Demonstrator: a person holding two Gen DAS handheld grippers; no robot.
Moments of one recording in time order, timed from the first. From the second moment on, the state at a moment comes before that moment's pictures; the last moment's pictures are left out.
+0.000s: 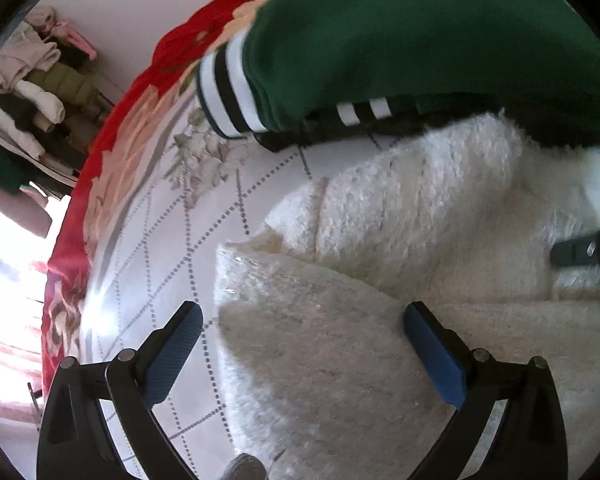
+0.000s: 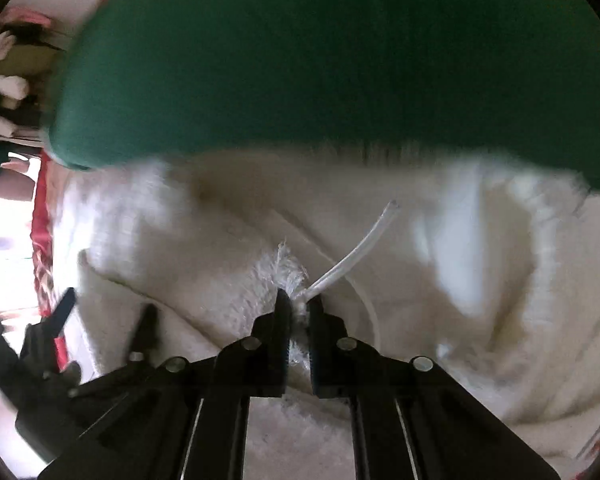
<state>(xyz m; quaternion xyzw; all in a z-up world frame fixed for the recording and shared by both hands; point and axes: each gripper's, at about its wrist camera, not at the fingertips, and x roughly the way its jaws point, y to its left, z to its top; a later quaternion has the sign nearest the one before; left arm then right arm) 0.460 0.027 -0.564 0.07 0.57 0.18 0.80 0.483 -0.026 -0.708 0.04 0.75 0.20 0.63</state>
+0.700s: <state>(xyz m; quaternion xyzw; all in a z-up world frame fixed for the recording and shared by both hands) 0.480 -0.016 -0.575 0.14 0.58 0.17 0.78 0.469 -0.097 -0.717 0.19 0.78 0.01 0.59</state>
